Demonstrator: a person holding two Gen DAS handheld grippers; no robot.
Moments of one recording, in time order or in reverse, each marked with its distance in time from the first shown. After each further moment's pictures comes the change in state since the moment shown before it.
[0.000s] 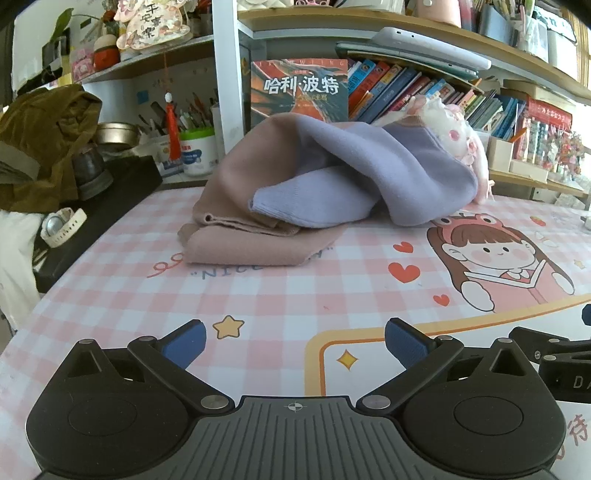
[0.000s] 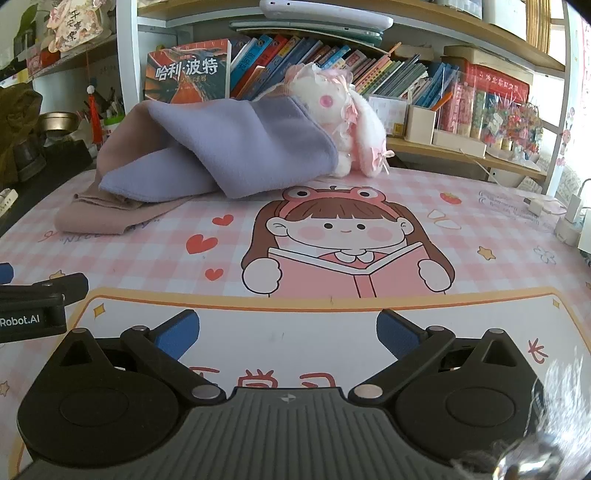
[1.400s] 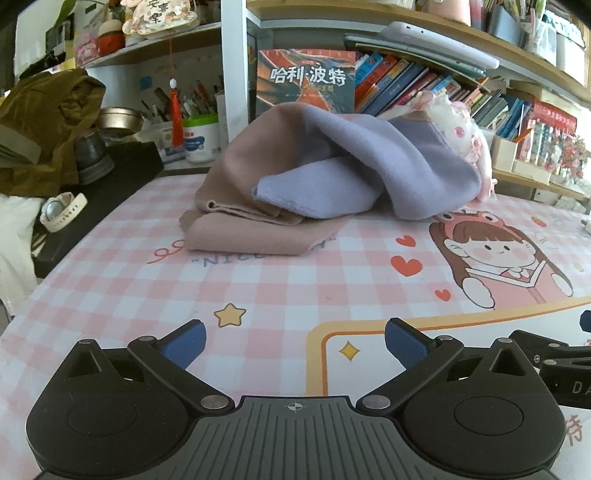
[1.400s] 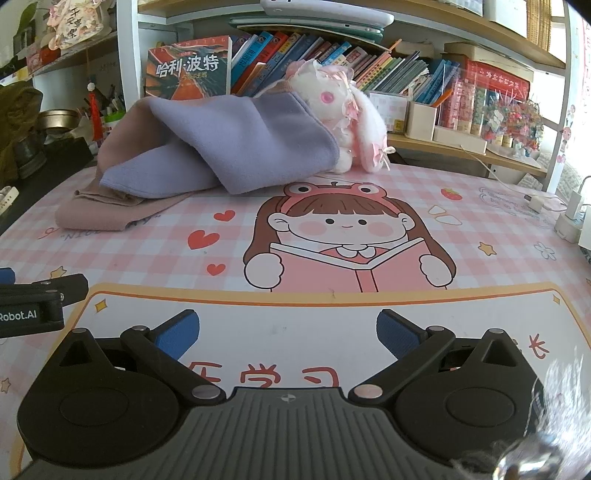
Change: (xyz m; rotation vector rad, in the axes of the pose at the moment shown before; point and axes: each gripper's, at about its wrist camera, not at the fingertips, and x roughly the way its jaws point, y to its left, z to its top) left arm 0.001 0.005 0.001 -0.032 0.035 -0.010; right arm 0.000 0.001 -0.002 -0.001 0.008 0.003
